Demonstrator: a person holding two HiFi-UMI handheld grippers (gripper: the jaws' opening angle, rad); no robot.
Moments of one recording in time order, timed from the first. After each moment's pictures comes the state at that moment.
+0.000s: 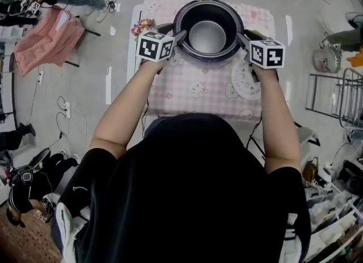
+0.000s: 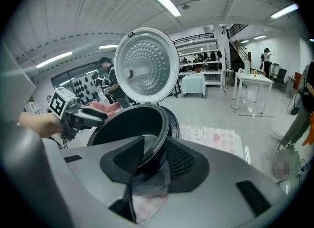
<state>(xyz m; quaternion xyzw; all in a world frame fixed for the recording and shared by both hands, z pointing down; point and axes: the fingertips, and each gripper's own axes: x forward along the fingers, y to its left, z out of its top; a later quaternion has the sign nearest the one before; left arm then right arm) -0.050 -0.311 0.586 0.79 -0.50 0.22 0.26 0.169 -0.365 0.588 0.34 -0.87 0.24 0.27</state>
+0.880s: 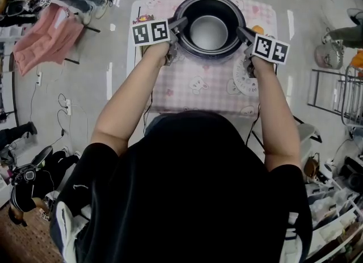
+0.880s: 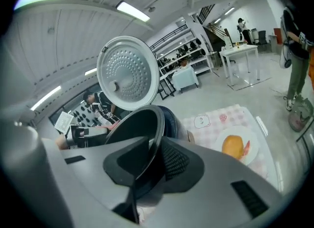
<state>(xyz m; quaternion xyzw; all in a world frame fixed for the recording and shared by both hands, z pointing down) -0.054 -0.336 0.590 0.74 -0.52 0.05 0.42 0.165 -0.369 0.602 0.36 -0.83 0.39 0.17</state>
